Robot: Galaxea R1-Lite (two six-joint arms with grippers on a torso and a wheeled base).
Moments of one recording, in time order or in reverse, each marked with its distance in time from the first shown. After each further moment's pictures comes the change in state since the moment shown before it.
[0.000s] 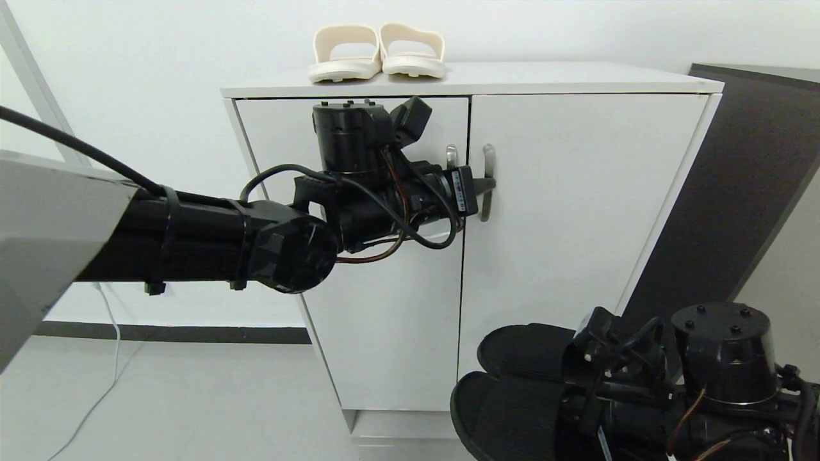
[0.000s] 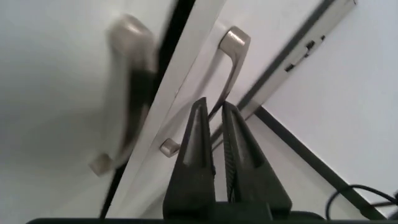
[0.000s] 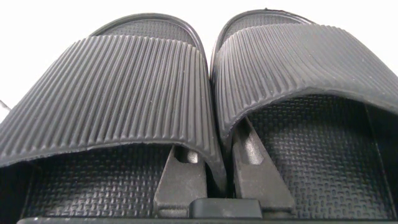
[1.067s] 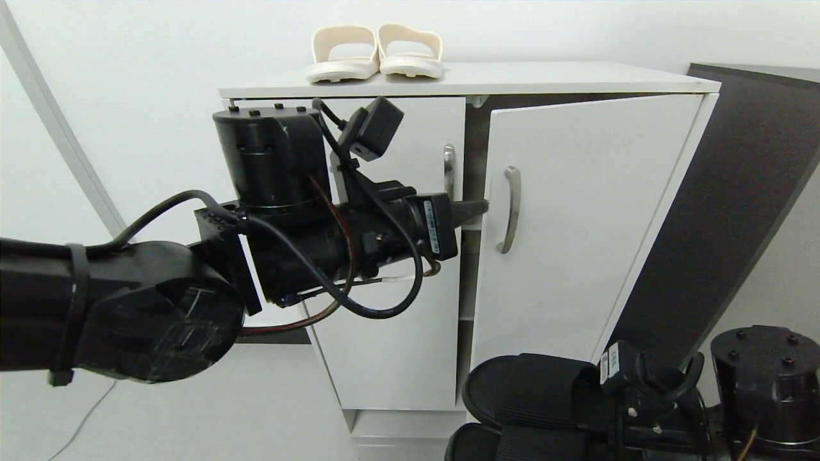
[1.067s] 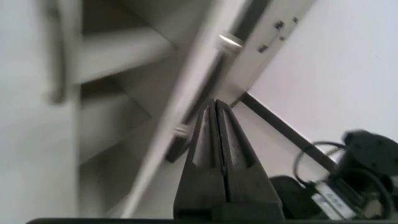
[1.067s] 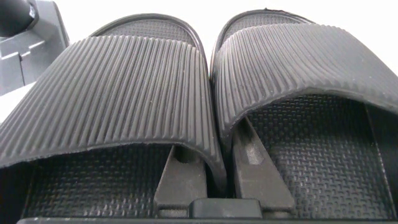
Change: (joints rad) left arm -0.042 -0.261 0.360 -0.108 -0.007 0.026; right arm 0.048 -0.092 0.087 0.004 0.154 -0.017
